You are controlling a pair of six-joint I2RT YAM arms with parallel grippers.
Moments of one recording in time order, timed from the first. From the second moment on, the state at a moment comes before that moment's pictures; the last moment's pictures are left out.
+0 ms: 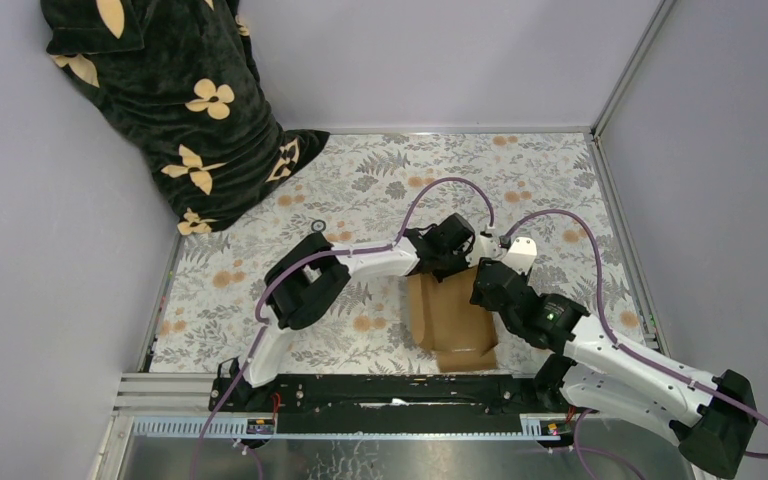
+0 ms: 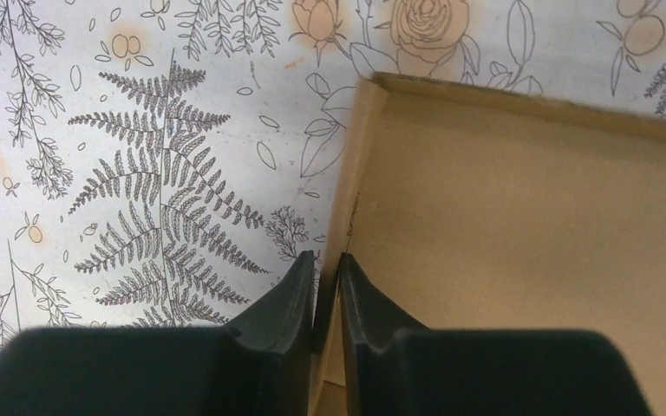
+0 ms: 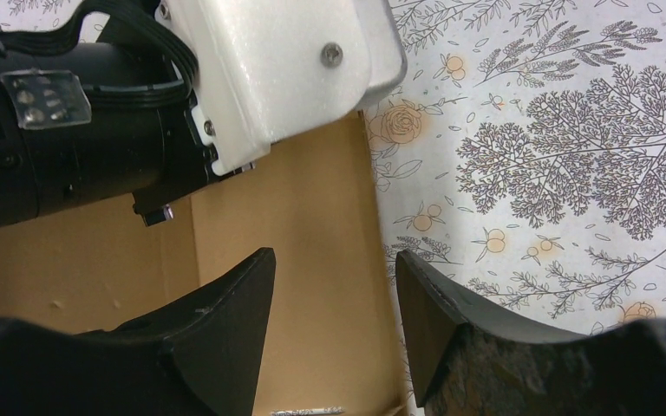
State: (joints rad) left arm -0.94 2.14 1.51 -0.26 0.07 0.36; right arm 0.86 0.82 0.56 -0.57 0.61 0.74
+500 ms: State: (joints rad) left arm -0.94 2.16 1.53 -0.27 0.05 0.35; right arm 0.86 0.83 0.56 -0.56 0.61 0.74
